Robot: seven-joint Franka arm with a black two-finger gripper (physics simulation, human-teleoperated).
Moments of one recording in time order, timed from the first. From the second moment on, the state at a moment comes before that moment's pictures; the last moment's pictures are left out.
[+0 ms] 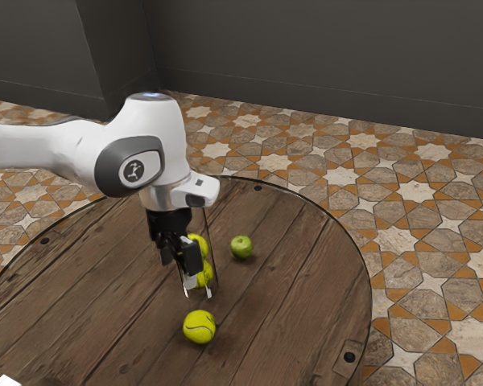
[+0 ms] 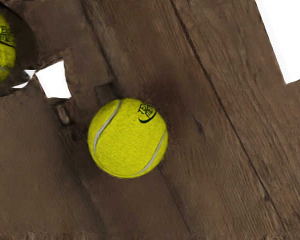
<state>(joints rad) 0.11 -0.14 -0.37 -2.22 -0.14 1.95 0.24</state>
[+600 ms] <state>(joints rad) 0.13 0.10 -0.42 -2.38 -0.18 2.39 -0.04</state>
